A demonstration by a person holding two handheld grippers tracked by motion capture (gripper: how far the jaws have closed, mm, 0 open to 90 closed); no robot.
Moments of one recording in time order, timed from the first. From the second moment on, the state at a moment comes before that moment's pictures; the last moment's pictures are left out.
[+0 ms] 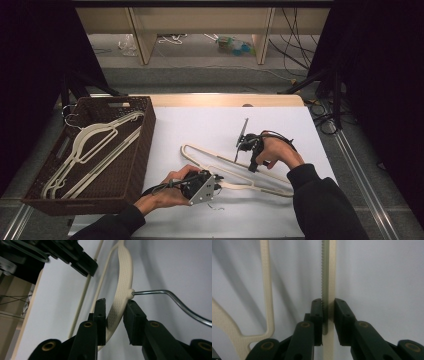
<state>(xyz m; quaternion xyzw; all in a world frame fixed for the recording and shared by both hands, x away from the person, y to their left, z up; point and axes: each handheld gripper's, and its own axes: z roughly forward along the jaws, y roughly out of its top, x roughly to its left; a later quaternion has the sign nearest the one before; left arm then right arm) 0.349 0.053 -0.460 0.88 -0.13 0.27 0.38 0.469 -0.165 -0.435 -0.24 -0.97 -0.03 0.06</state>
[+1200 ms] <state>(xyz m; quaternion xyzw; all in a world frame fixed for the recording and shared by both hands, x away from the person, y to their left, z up) 0.402 0.077 -0.375 0.84 0.16 0.25 0.46 0.405 -0.266 -0.339 -0.38 -0.83 -0.38 -0.17</state>
